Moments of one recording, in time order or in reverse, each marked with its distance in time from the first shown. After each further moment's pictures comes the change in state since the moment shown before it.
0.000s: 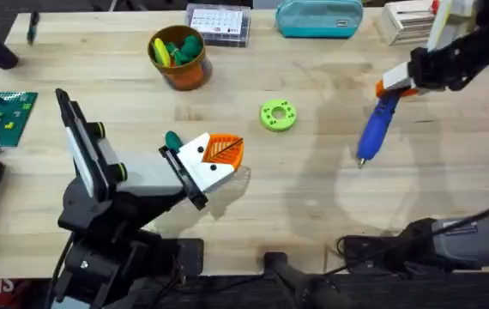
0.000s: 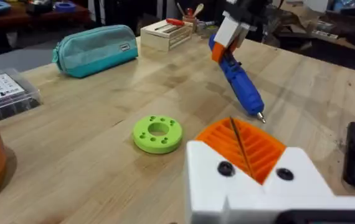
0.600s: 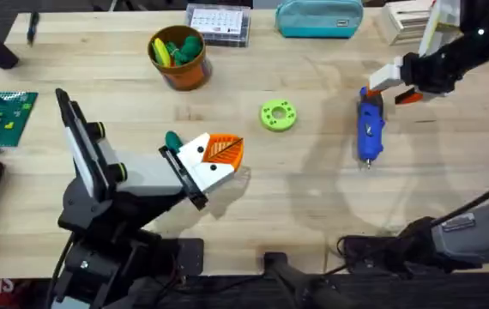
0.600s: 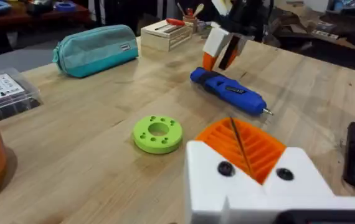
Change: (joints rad) left arm 0.000 0.000 0.000 0.000 0.000 0.000; right arm 0.002 0.083 0.000 0.062 0.069 0.106
